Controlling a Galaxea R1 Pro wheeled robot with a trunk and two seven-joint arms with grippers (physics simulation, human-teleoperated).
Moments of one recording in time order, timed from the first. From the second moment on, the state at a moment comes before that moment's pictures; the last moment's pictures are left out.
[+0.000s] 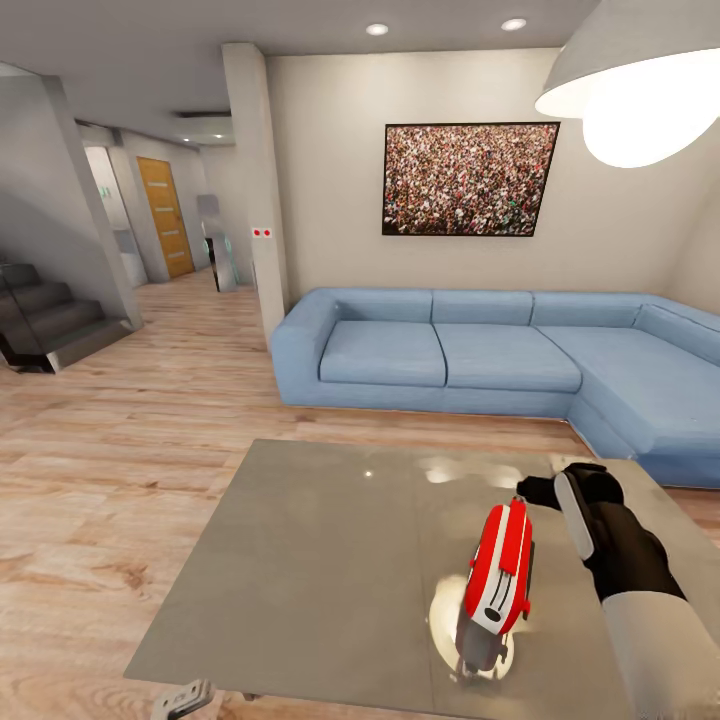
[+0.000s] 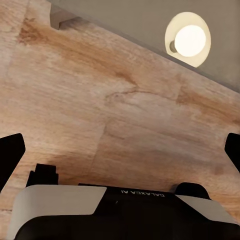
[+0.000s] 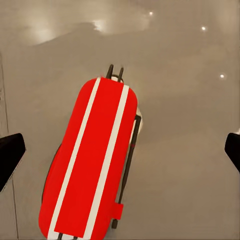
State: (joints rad) left arm 0.04 0.04 0.19 -1.20 0.26 0.76 -0.17; right arm -0.69 -0.15 -0.13 -1.11 -0.13 0.99 -0.20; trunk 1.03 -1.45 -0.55
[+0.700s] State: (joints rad) left arm 0.04 0.04 0.19 -1.20 0.26 0.76 -0.17; right arm -0.79 -0.15 -0.13 -0.83 -0.13 0.93 -0.20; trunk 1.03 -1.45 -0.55
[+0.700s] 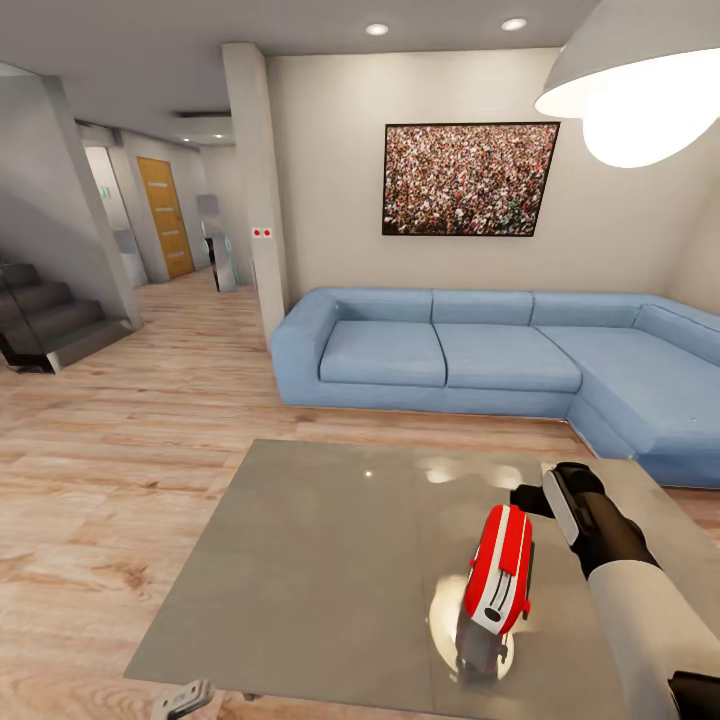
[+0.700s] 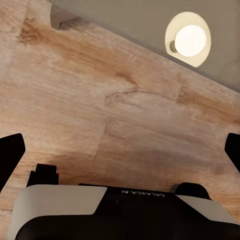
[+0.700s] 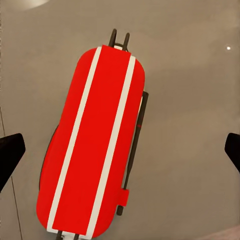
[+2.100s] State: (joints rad) left arm 0.04 0.12 0.63 -1.27 0.26 0.76 -0.17; right arm -0.79 -0.15 -0.13 -0.83 -0.13 0.94 -0.19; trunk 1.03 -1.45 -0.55
